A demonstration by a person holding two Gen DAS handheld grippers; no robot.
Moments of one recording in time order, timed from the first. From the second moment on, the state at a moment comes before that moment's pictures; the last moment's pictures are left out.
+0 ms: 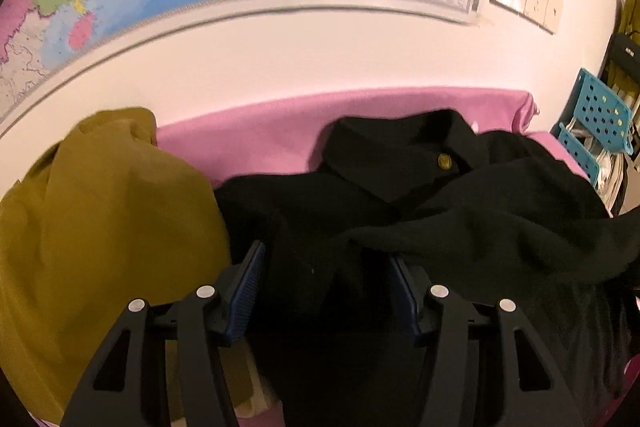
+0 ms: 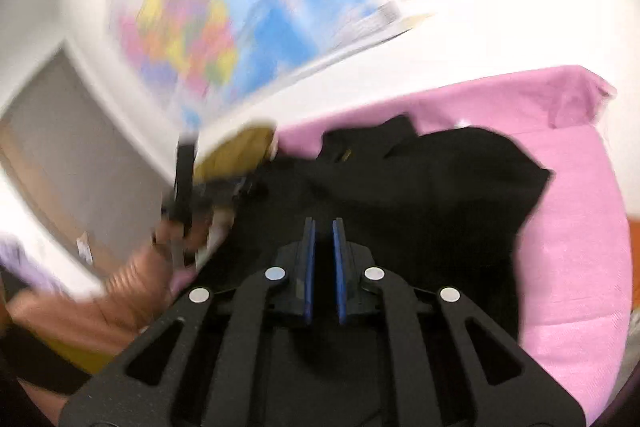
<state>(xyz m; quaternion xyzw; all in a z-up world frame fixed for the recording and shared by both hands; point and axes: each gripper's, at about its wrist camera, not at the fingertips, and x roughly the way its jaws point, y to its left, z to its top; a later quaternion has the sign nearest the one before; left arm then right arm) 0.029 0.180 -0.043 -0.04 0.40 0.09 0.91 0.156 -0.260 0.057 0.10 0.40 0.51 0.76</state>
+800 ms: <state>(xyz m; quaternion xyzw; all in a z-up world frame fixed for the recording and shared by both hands) -0.023 0.155 -0.035 0.00 0.36 0.07 0.93 0.039 -0.253 -0.006 -0.06 0.42 0.50 0.76</state>
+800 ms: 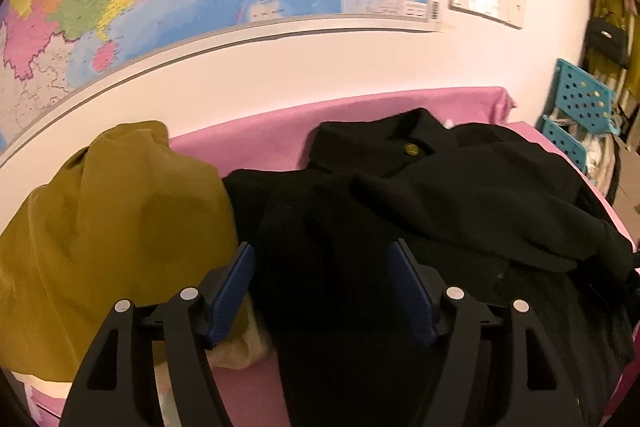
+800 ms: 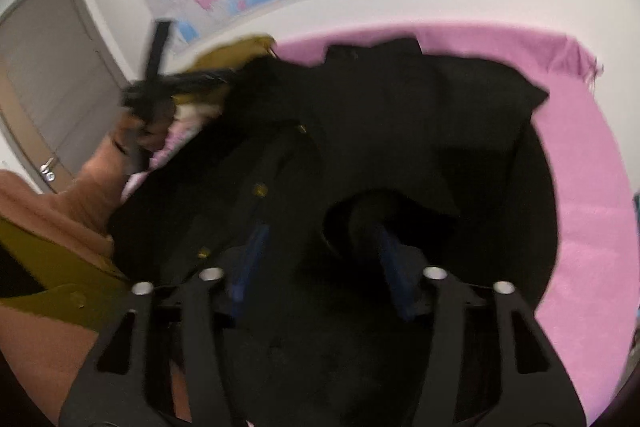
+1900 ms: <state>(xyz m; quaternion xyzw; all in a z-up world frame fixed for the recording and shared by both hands) 0.005 0.161 -0.058 0.00 0.40 0.10 0.91 0.225 -0.259 0.027 0.12 0.41 0.41 0.81</state>
